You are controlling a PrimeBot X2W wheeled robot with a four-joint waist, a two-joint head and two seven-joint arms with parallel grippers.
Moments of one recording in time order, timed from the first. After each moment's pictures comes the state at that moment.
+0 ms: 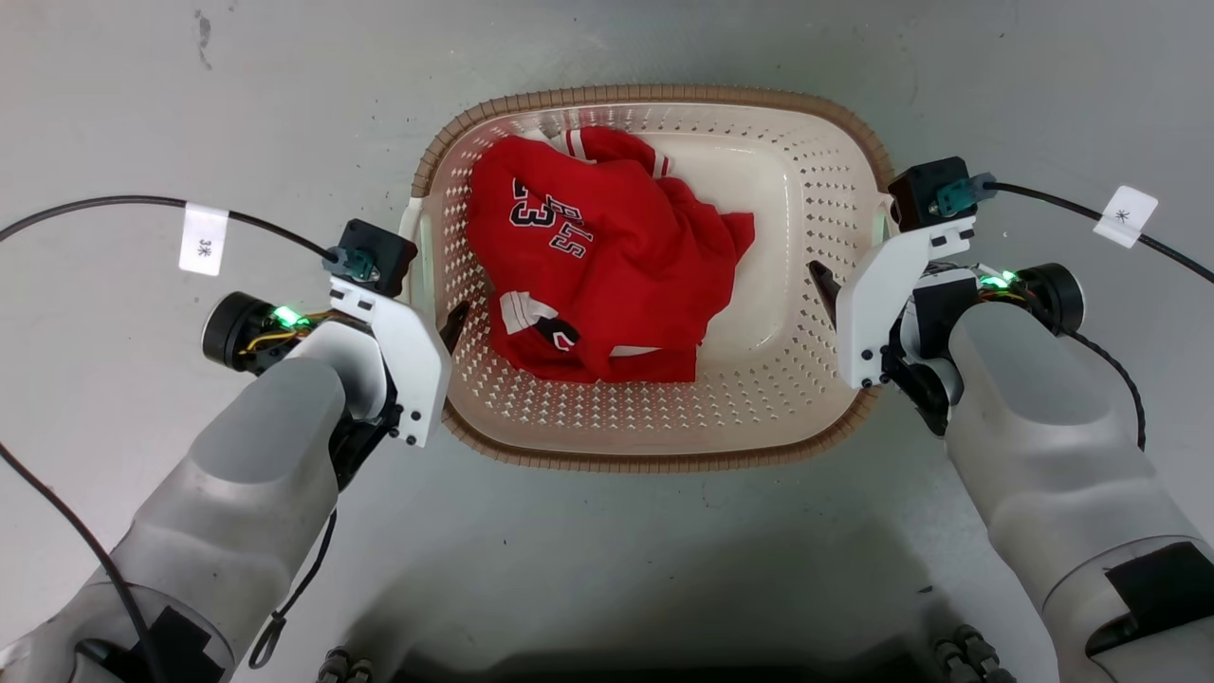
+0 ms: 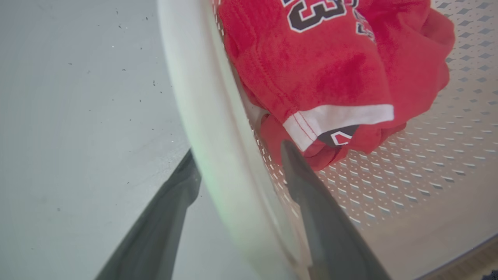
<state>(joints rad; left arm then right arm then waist) -0.93 0.33 -0.91 0.97 -0.72 -0.13 0.03 -0.98 -0.05 0.30 1.21 0.26 0.13 0.12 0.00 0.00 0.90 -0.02</state>
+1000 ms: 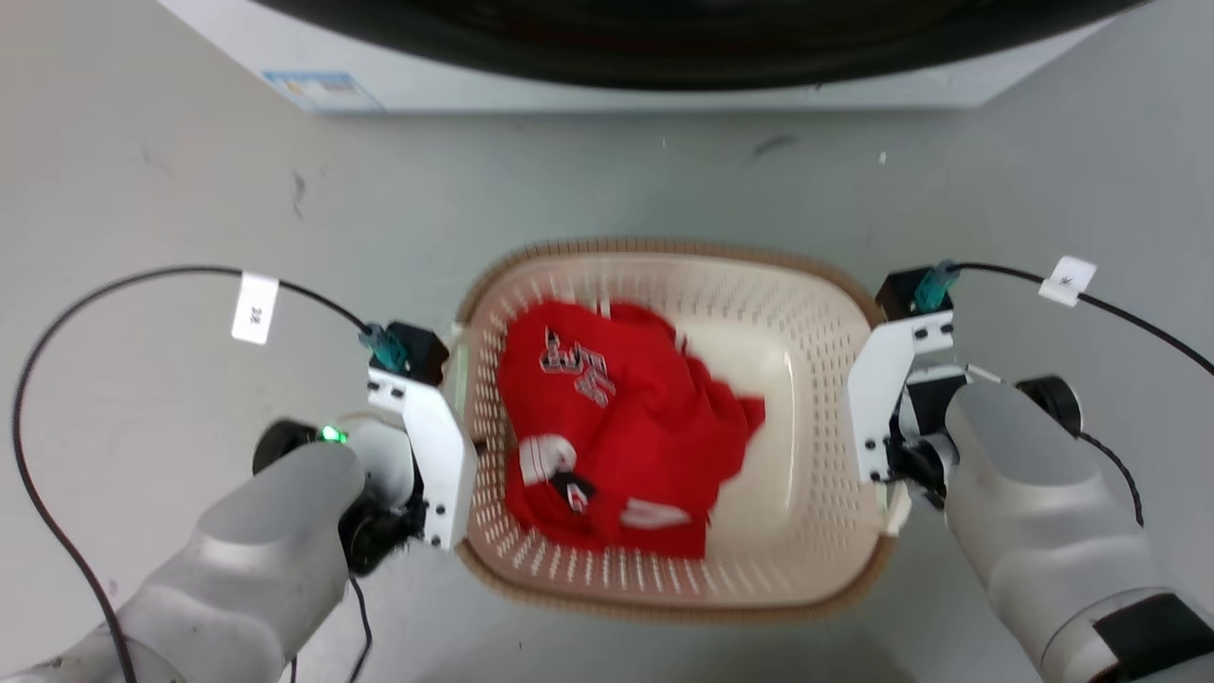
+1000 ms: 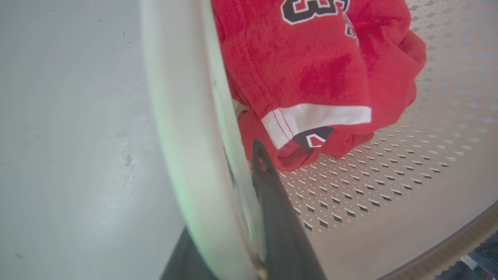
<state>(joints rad) -0.87 0.42 -1.24 0.80 -1.19 -0.12 0.23 -0.91 -0.05 0.35 1.29 0.29 0.13 0.35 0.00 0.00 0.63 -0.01</state>
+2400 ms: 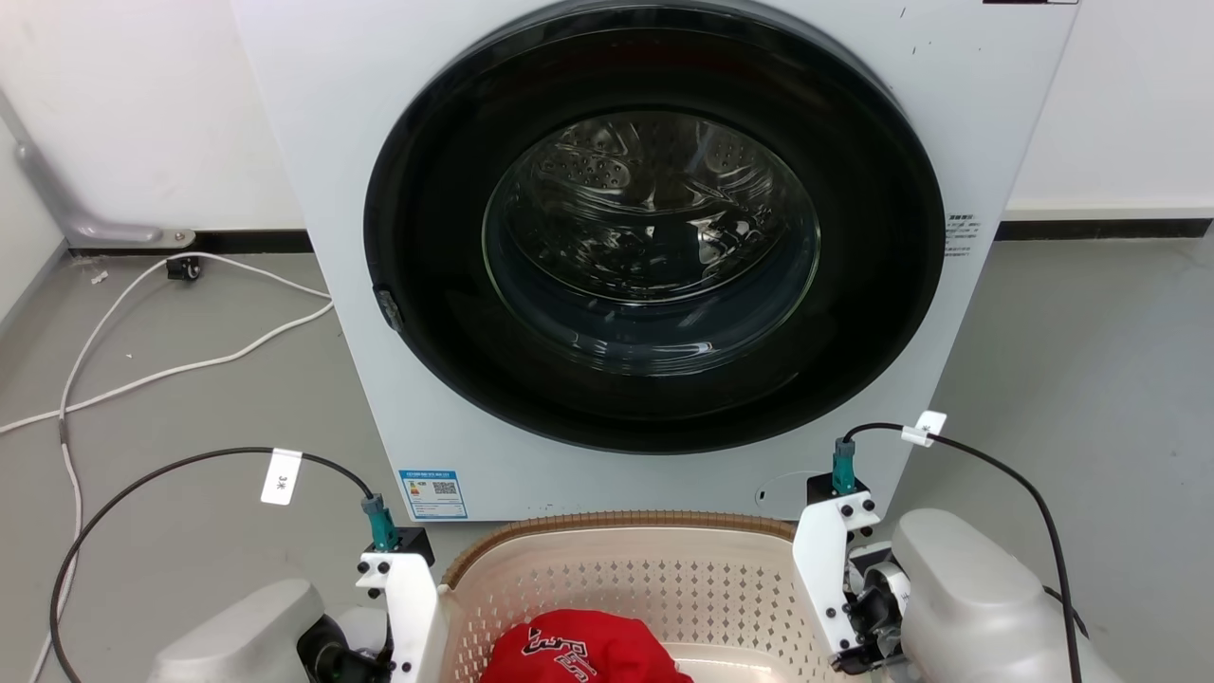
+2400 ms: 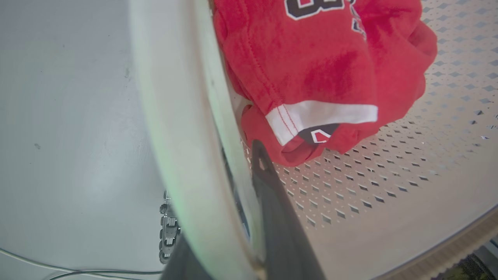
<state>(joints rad) -0.66 0.50 -1.27 0.74 -1.51 -0.13 0.79 -0.71 -0.04 0.63 1.21 0.56 0.13 0.92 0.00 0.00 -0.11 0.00</state>
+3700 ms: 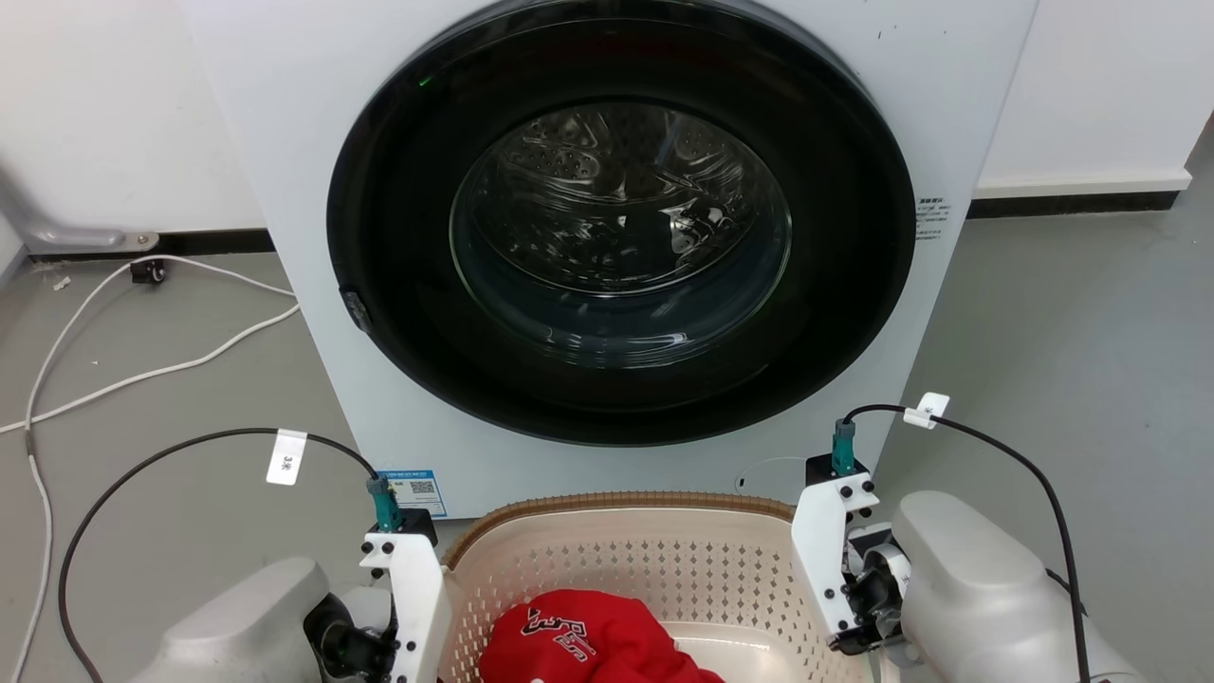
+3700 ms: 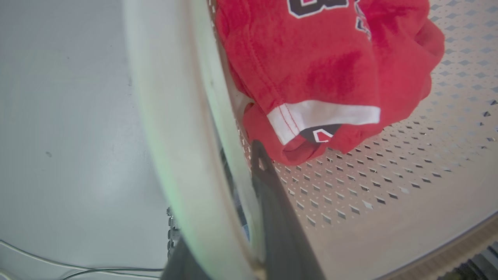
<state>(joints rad) -0.69 0.48 -1.27 0.78 -1.49 -0.13 0.81 -0.74 -0.04 0.69 1.22 0.63 0.13 0.91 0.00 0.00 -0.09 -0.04</state>
